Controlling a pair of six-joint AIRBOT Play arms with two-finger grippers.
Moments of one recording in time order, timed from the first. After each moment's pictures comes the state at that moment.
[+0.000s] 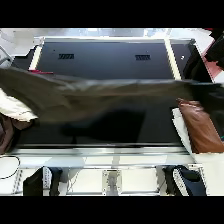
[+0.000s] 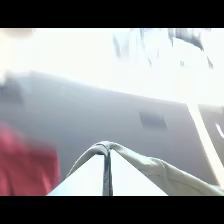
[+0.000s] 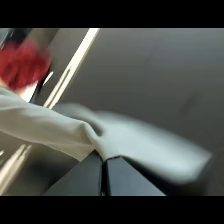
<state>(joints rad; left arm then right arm) 0.67 -0.54 1.15 0.66 -0.97 -0.99 -0.18 -0.51 1.31 -0.91 1.27 1.36</state>
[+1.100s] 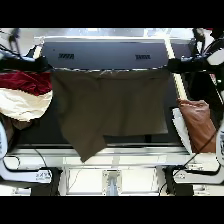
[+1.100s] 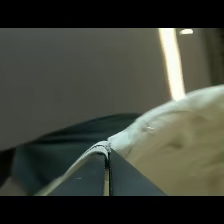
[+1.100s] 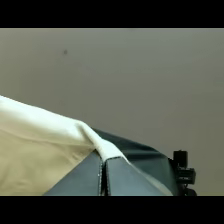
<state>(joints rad) 0.18 -1.52 1.64 1.02 -1.13 -1.32 -0.11 -1.45 1.57 -1.14 1.02 1.35</state>
